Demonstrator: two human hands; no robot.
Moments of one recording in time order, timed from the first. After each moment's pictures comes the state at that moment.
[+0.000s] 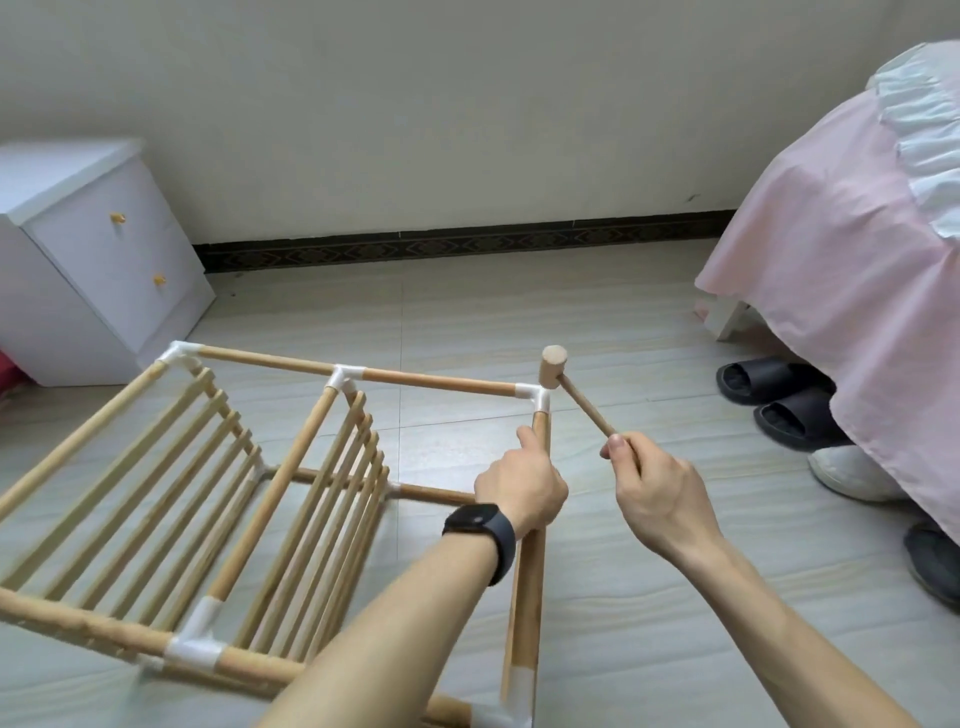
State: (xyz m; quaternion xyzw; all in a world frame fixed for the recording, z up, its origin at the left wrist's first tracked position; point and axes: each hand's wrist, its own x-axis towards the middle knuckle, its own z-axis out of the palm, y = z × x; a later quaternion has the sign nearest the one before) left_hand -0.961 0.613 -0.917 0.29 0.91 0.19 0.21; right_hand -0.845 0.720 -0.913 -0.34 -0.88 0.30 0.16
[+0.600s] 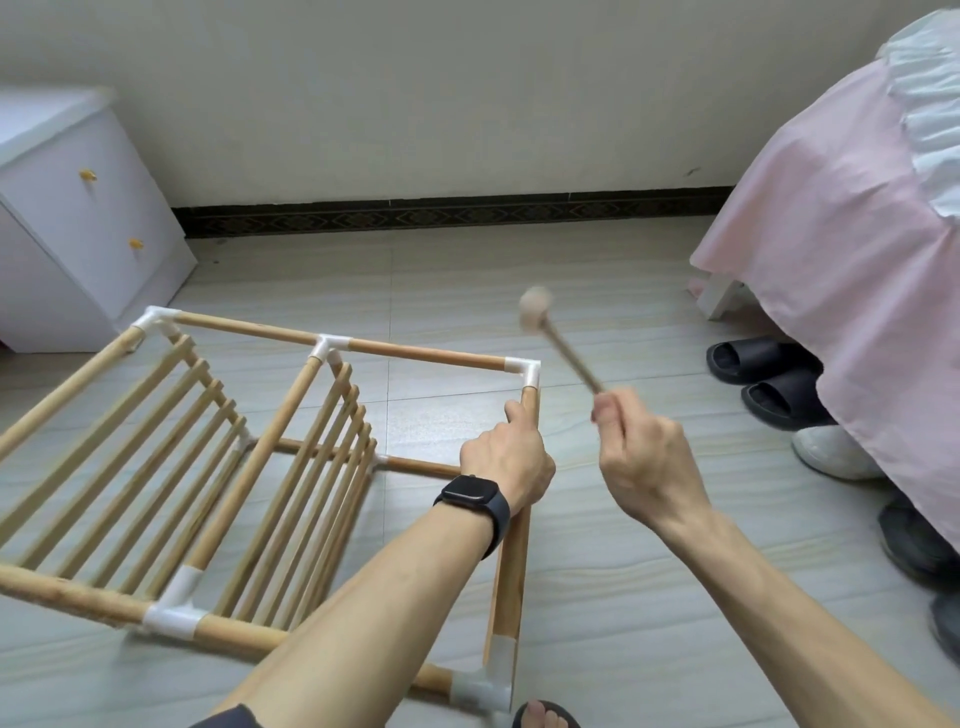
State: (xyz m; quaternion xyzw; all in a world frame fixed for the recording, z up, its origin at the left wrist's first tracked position) left_hand -0.959 0.619 -0.926 0.30 0.93 0.15 0.13; right_hand -0.850 0.721 -0.906 -0.25 -0.89 0.27 0.25
